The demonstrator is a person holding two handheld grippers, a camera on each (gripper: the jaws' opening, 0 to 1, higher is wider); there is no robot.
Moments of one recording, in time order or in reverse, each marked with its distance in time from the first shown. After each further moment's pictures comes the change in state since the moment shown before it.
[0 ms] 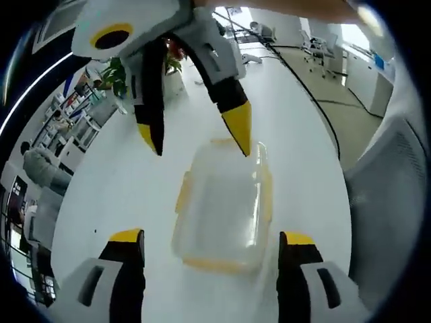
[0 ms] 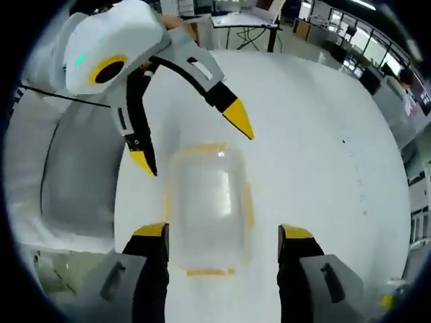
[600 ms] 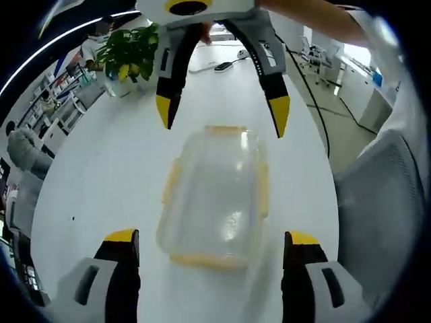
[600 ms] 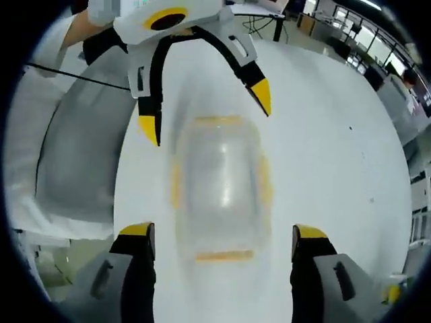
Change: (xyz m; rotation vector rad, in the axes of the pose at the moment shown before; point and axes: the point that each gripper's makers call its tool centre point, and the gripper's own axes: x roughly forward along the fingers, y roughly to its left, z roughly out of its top) left arm 0.014 -0.010 -0.010 -0.069 0.054 -0.132; right arm 0.015 0.013 -0.043 -0.006 0.075 0.004
